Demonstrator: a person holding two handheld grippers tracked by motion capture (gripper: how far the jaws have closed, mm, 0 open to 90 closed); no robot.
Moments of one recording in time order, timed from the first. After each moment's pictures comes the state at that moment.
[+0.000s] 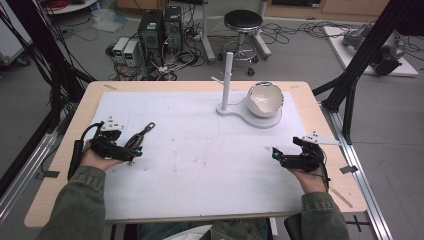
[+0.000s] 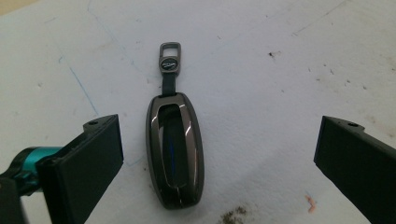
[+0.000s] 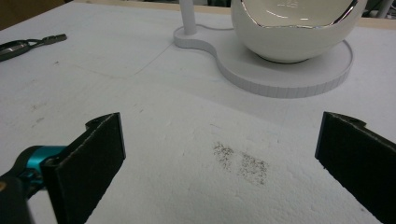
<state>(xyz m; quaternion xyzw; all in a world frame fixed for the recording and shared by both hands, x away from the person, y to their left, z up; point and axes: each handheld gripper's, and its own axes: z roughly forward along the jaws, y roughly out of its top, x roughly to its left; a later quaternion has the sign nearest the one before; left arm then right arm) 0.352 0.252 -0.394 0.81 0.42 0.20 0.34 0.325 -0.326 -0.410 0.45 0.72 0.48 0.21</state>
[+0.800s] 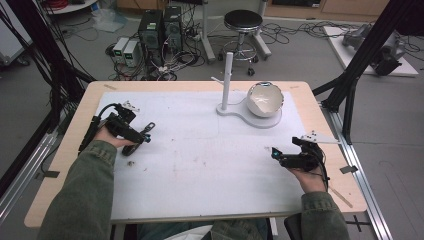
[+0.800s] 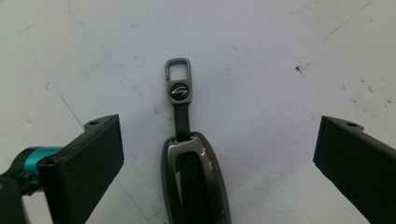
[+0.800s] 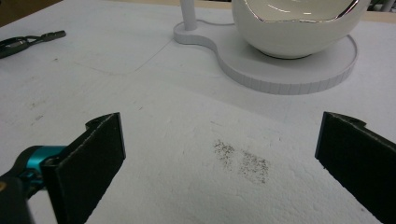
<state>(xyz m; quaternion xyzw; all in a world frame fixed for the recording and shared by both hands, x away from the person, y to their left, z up) 0.416 0.230 -0.381 0.86 0.42 0.15 0.27 0.327 -0.325 -0.411 0.45 0.73 0.47 0.20</state>
